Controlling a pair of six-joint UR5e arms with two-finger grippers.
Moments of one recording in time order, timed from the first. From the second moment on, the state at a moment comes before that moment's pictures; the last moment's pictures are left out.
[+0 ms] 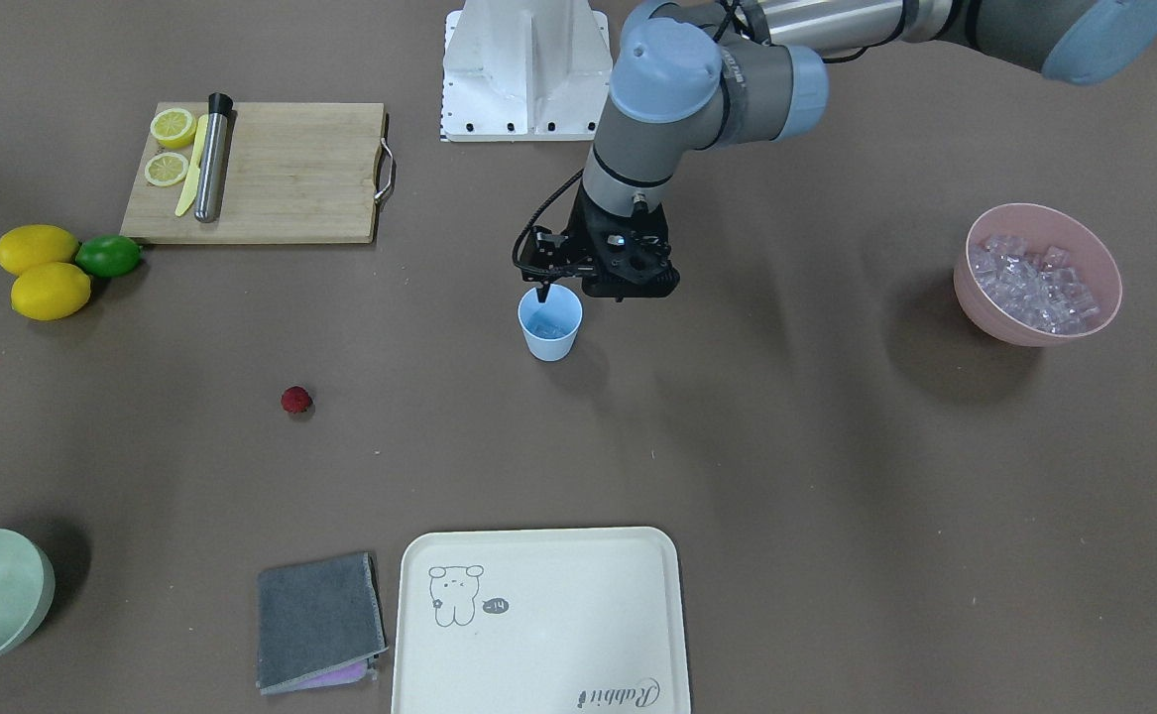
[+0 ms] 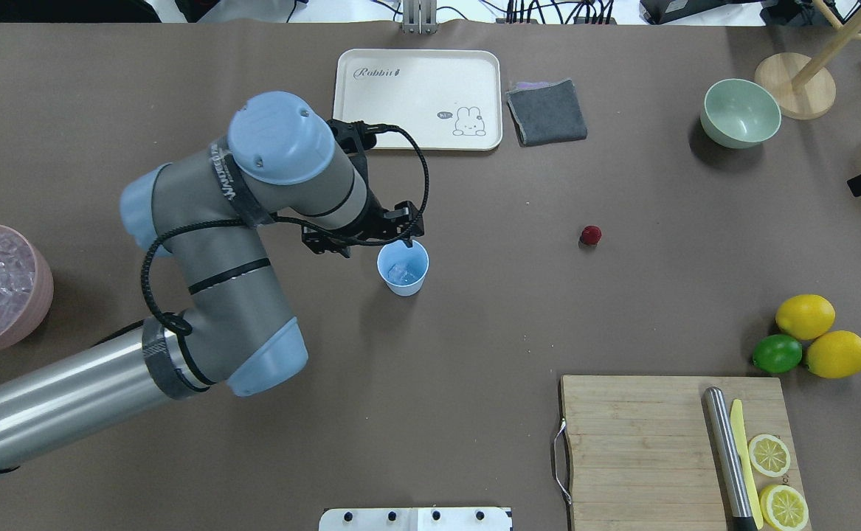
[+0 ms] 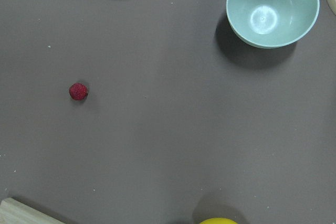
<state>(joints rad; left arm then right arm) -0.62 -2.27 -1.68 -1.70 -1.99 -1.26 1.32 -1.55 2.05 -1.62 2.45 0.20</state>
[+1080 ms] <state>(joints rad) -0.91 -1.70 -1.99 -1.66 -1.93 -0.25 1.29 -1.55 2.08 -1.62 2.45 0.24</state>
